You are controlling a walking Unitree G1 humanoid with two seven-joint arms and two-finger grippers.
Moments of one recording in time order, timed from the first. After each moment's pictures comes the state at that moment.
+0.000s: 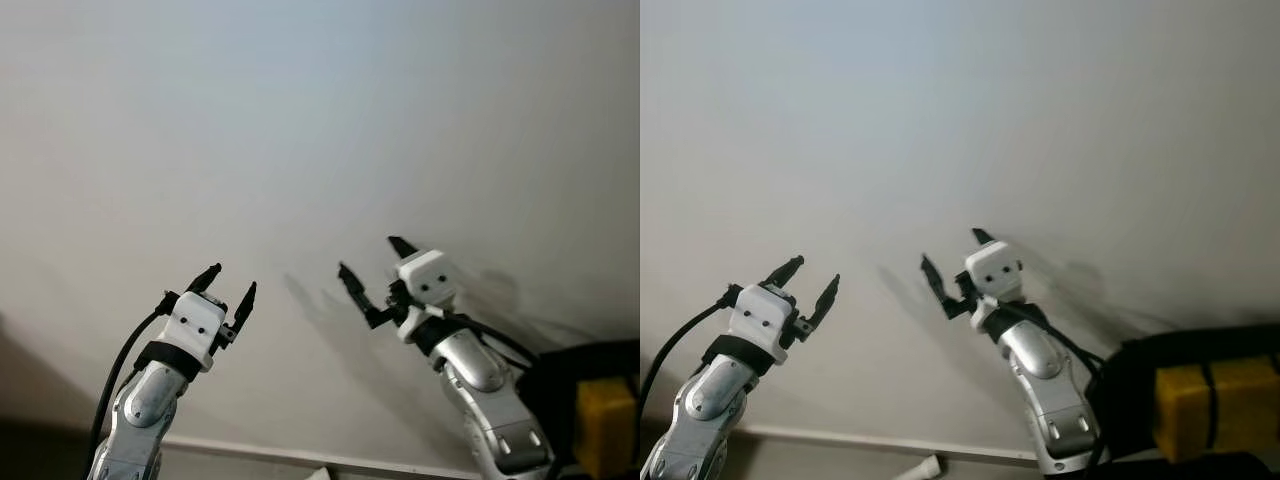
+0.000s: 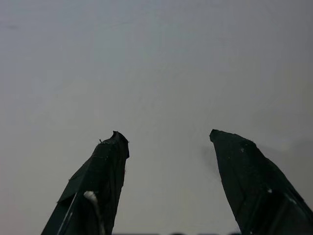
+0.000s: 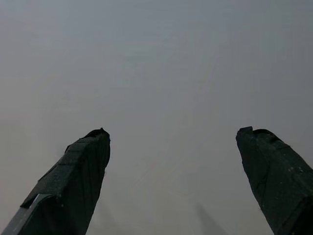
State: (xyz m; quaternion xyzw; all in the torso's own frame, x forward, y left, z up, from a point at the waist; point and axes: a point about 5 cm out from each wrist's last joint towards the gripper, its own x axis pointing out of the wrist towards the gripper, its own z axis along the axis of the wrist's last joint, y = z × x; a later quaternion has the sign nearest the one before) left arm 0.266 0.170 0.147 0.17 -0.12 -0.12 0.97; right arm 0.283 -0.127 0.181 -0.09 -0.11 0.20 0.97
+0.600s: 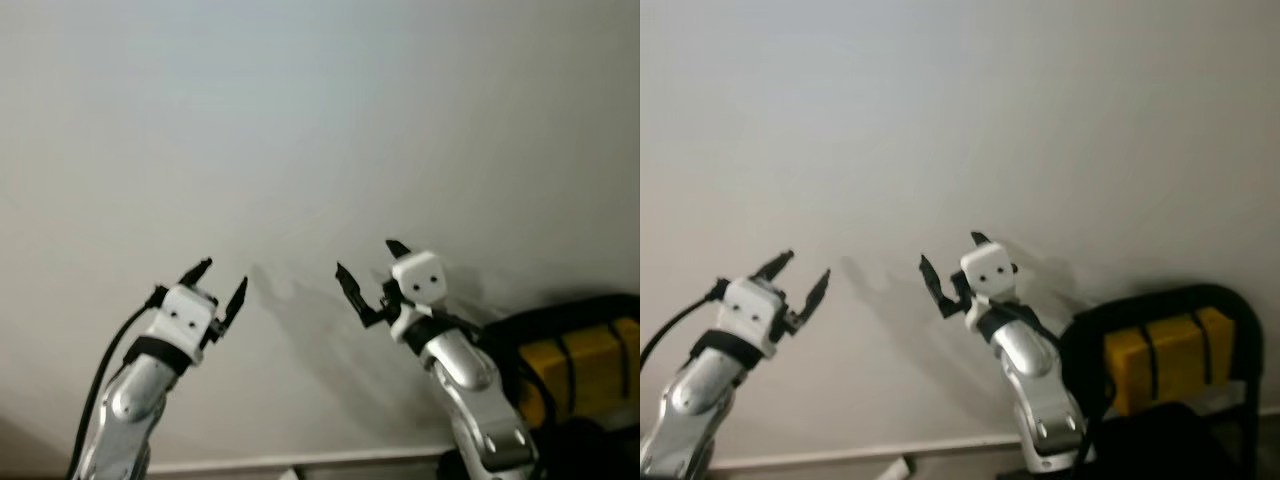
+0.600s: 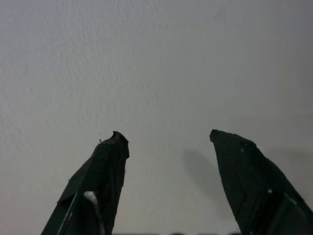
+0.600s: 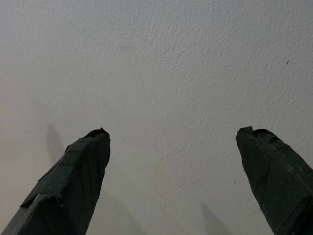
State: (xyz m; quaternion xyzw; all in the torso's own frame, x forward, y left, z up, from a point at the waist) left arm 0.263 0.172 0.144 0.17 -0.12 -0.12 0.97; right arm 0.282 -0.124 0.171 -0.10 -0.09 0.19 0.97
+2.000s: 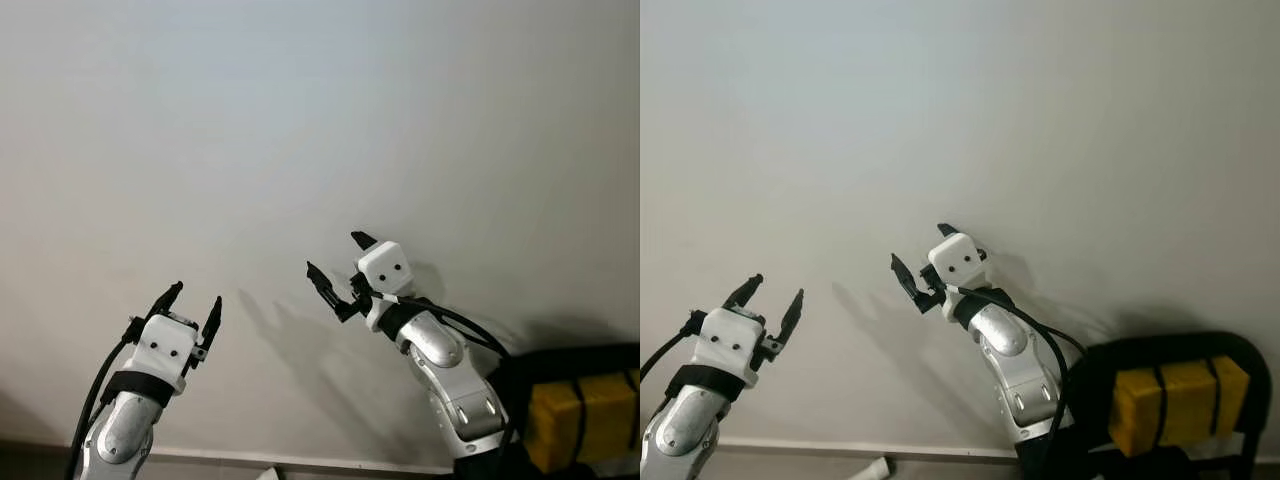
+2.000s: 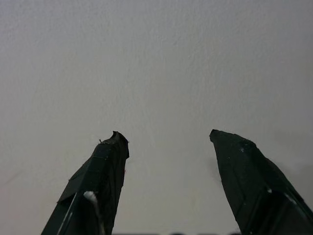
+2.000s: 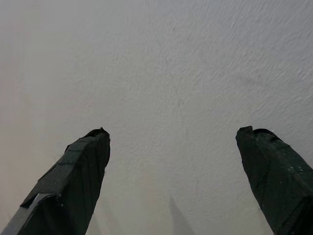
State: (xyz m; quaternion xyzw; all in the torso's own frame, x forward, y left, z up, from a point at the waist) left arm 0.241 0.186 0.132 0.18 -0.10 -0.04 0.98; right arm 0.304 -0.098 0.178 -0.13 -0.10 0.26 0.95
